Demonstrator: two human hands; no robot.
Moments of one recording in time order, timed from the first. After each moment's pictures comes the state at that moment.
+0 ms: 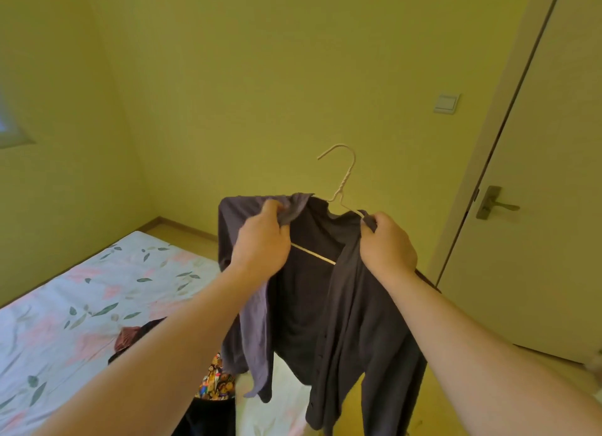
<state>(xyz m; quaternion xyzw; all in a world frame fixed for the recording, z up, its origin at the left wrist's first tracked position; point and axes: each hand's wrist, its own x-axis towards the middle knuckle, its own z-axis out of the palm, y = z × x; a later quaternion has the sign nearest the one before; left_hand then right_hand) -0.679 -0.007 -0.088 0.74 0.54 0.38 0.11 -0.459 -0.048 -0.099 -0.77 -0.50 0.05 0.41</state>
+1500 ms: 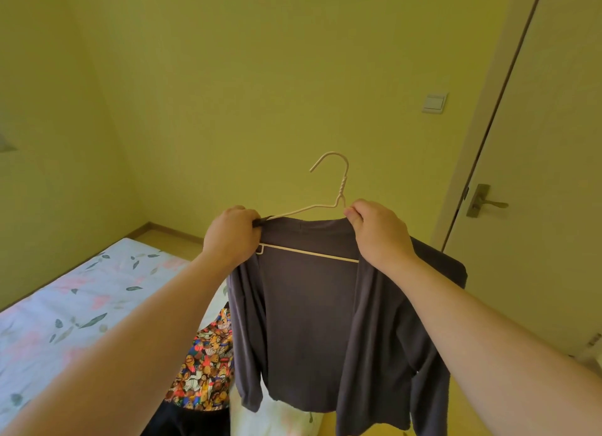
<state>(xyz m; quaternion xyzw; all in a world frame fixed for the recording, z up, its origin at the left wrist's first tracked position) -0.703 0.045 -0.084 0.79 0.57 0.23 0.01 -0.440 -0.040 -0.073 -0.69 -0.64 -0.03 0.33</state>
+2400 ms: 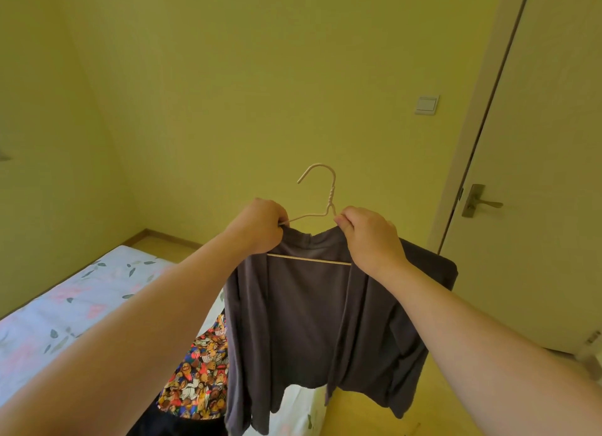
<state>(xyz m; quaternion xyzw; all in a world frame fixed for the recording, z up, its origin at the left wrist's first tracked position) -0.648 0.038 -0.041 0.85 0.51 0.14 0.07 -0.438 -0.042 -0.079 -0.67 -0.66 -0.03 0.34</state>
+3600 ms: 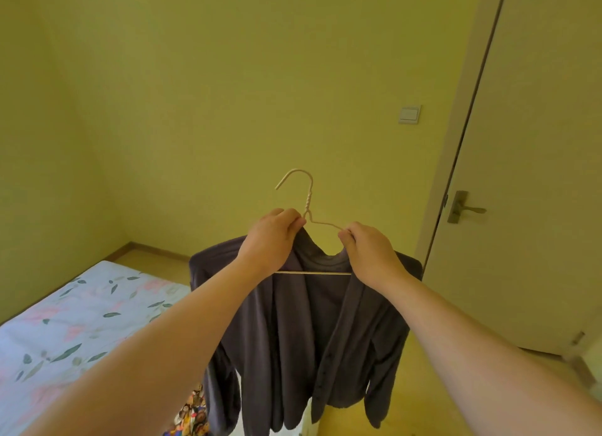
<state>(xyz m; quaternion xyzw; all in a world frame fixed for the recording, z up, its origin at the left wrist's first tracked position) -0.601 0.041 -0.067 0.84 0.42 0.33 0.09 -0.398 -0.028 -0.094 -0.69 -0.64 0.05 0.34</state>
